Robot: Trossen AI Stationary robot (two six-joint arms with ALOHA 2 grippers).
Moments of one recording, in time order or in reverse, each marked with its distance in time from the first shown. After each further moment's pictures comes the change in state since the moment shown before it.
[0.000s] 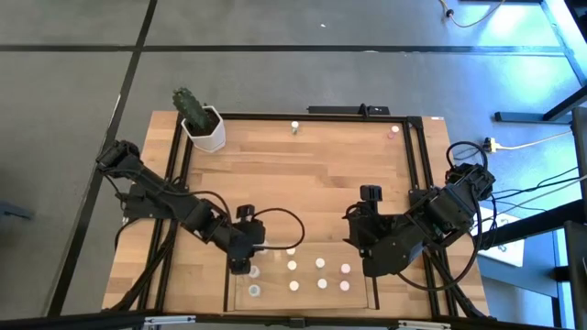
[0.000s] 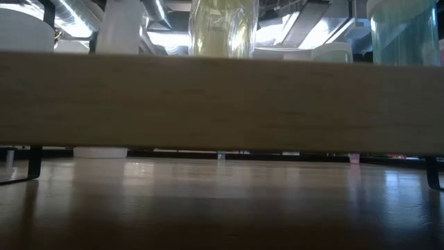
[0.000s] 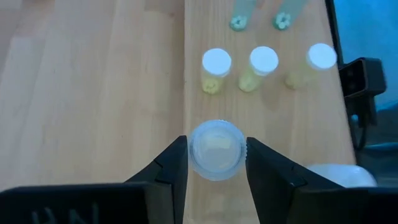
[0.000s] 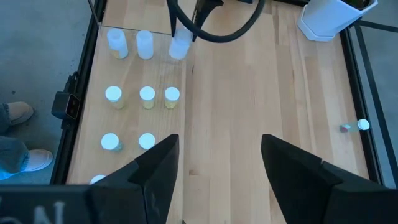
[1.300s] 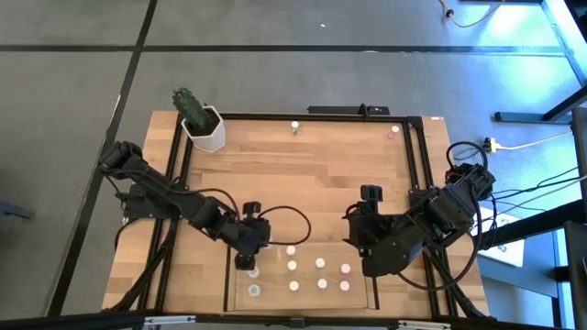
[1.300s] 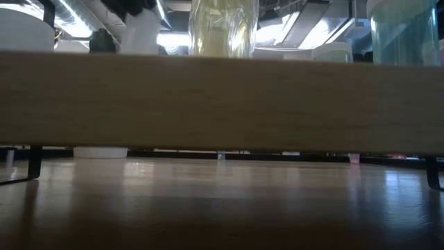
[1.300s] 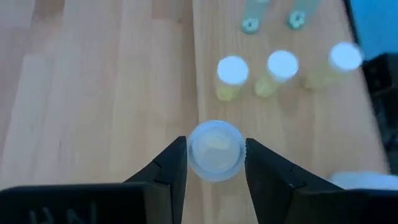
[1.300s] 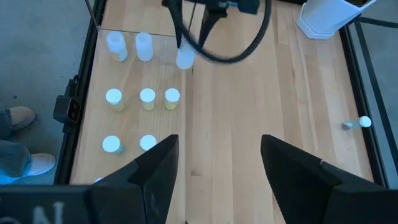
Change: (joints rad) left arm 0.043 0.026 0.001 0.022 0.008 0.113; right arm 0.000 0.000 0.000 0.000 0.001 0.024
